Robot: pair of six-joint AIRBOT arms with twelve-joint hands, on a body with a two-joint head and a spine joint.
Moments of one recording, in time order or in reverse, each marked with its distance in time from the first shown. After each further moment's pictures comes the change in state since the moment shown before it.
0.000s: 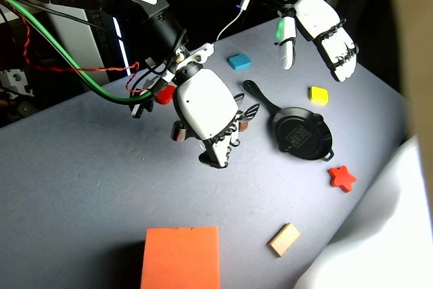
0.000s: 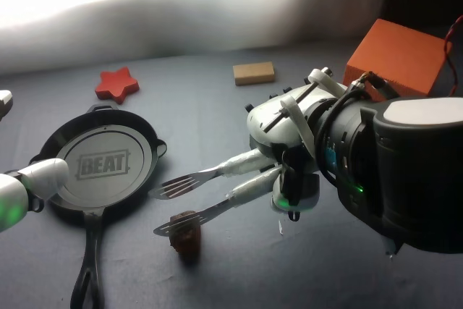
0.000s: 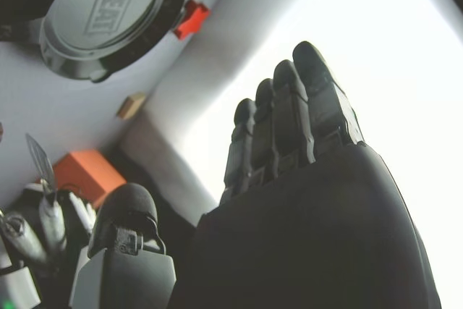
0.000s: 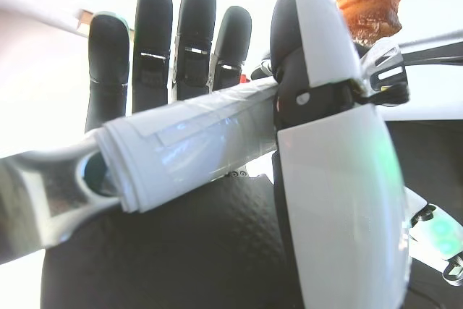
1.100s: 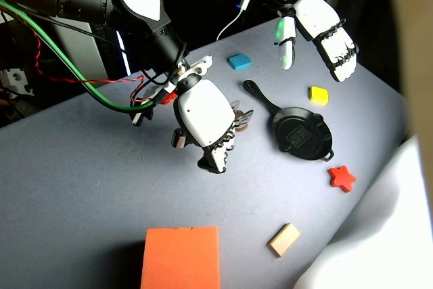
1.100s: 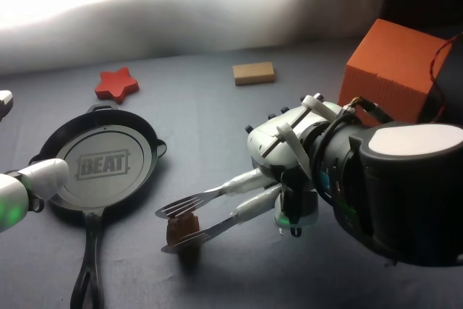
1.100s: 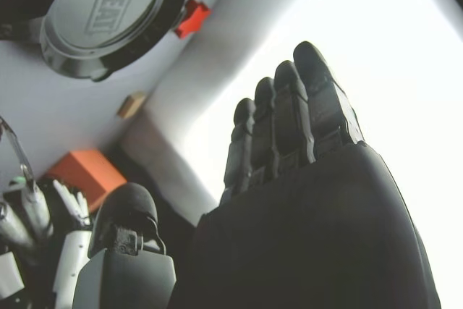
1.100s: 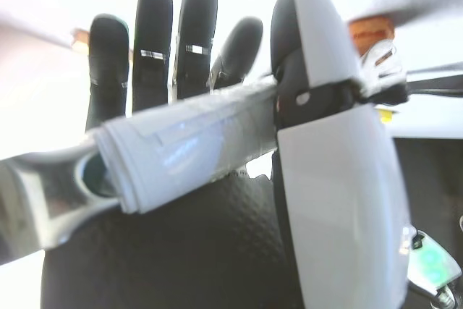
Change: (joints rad) left arm 0.000 0.000 -0.001 0.000 0.000 0.000; right arm -0.069 -0.036 0.041 -0.045 0.027 0.007
